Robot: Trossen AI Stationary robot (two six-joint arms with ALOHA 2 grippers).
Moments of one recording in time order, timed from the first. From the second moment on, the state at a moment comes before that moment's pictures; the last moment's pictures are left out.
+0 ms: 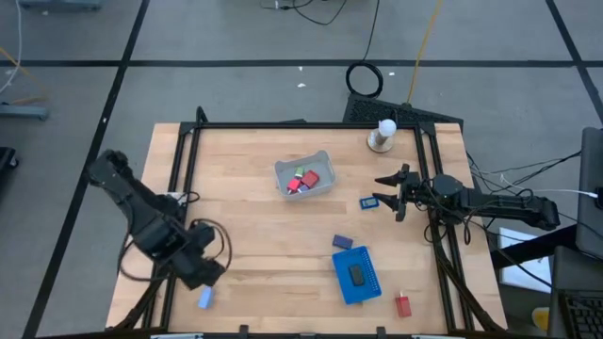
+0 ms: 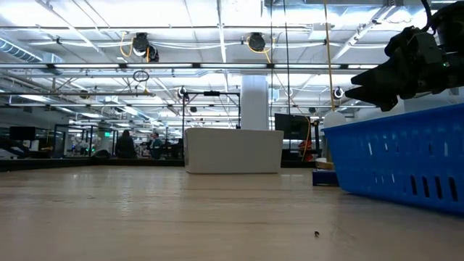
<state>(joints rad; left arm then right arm) -0.75 1.41 1.43 -1.44 0.10 -1.79 -0.15 0.18 0.01 0.08 0.05 0.20</state>
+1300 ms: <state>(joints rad) -1.13 1.57 1.21 -1.09 -0.14 -1.99 -0.15 0.18 0.01 0.08 0.05 0.20</state>
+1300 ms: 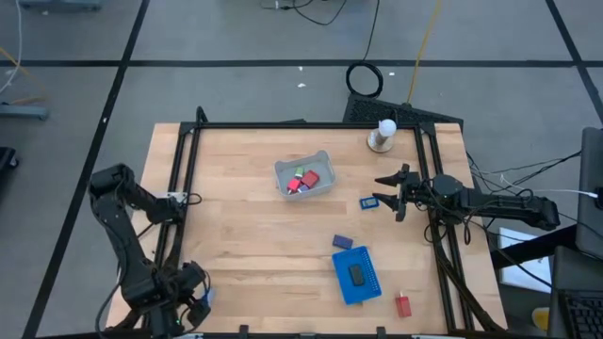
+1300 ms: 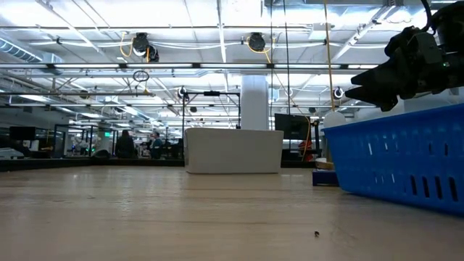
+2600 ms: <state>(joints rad) -1.00 1.59 0.98 -0.77 0.03 -2.16 -0.15 0.18 0.01 0.08 0.05 0.20</state>
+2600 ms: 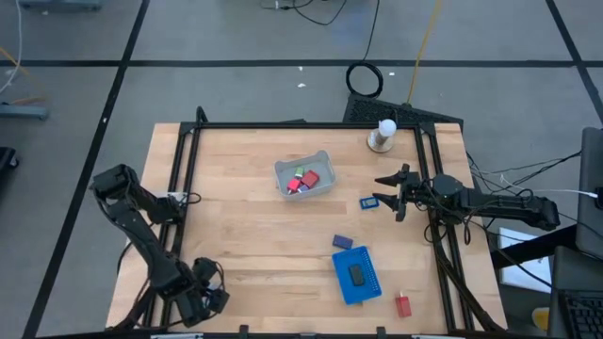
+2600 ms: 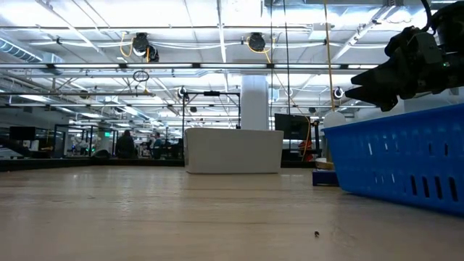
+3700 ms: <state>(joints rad) -0.98 1.66 0.89 -0.64 0.10 -2.15 -0.15 0.18 0.01 0.08 0.05 0.20</state>
